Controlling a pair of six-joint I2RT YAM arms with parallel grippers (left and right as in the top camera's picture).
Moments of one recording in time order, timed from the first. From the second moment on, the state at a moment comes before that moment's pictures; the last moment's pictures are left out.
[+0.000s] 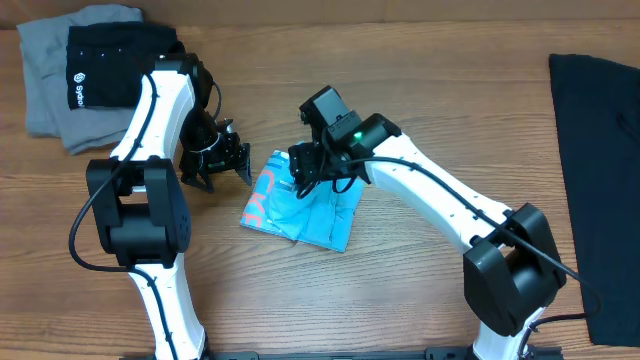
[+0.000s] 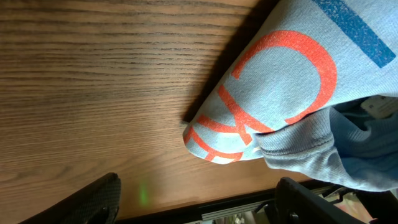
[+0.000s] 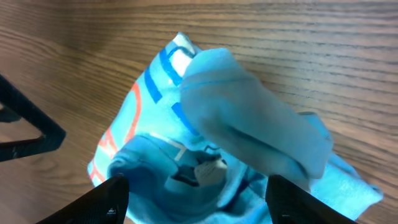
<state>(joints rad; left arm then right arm) -0.01 2.21 1.84 -1.60 0.26 -0.04 0.66 1.93 1.55 -0.77 -0.16 0.46</state>
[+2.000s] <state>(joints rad) -0.17 2.21 1.81 -1.41 0.56 0.11 0.29 1.81 1.63 -1.17 0.12 0.63</state>
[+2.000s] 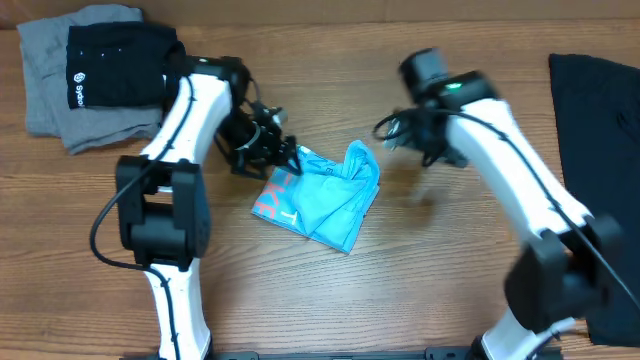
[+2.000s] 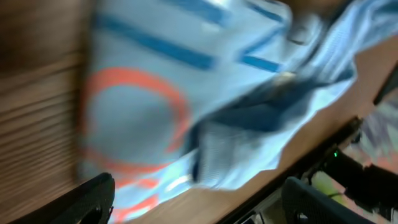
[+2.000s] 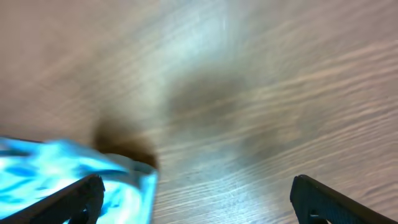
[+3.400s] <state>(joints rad) -0.59 2.21 1.73 -1.44 0.71 0.17 -0.04 1.72 1.65 -1.04 0.02 0.56</state>
